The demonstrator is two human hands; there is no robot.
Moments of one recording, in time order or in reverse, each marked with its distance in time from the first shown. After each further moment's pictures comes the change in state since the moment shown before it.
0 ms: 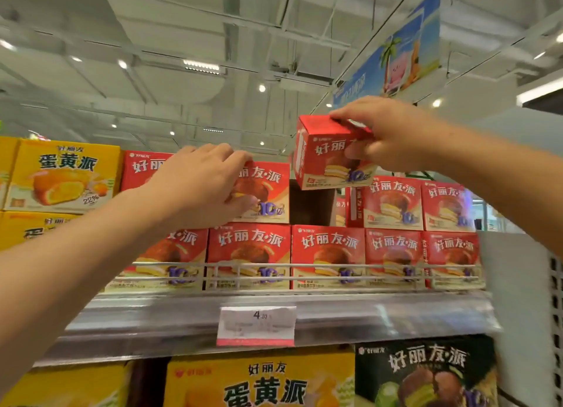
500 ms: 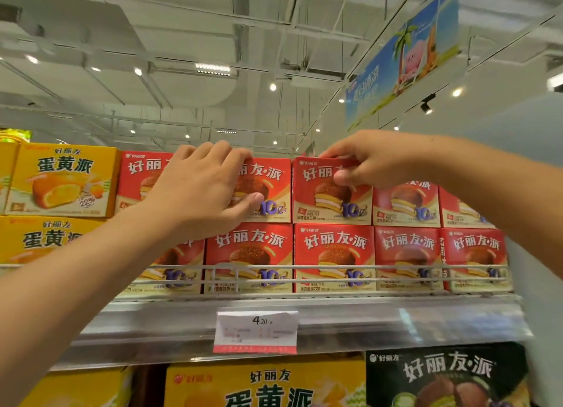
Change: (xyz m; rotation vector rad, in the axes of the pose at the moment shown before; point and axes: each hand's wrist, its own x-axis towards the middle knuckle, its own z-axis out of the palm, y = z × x) left_hand -0.008 0.013 0.006 -0.009 0.044 -0.071; right_hand 0.007 0.006 0.038 0.360 -0.370 0.077
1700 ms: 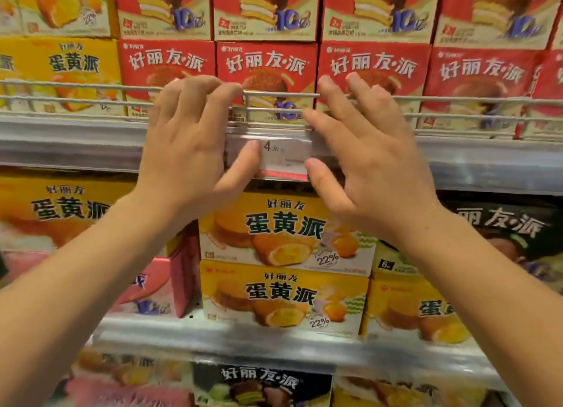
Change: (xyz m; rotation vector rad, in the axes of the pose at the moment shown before) left_hand -0.138 0.076 0.028 -0.081 0.154 -0.181; right_hand -0.093 -0.023 0.209 -0.155 0.643 -0.353
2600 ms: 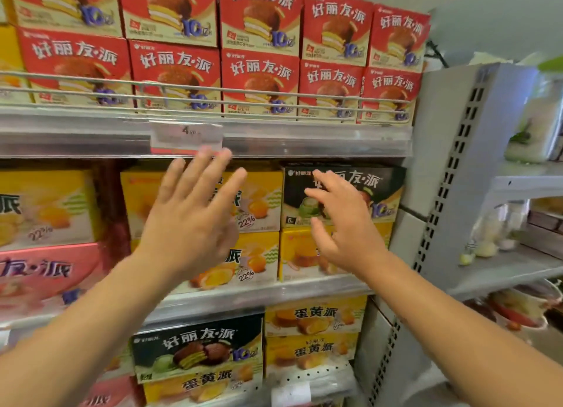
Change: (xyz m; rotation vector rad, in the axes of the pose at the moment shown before) left_hand -0.082 0.078 0.008 -0.171 -0.184 0.213; right_hand -0.145 0.010 -0.051 0.157 -0.214 0.382
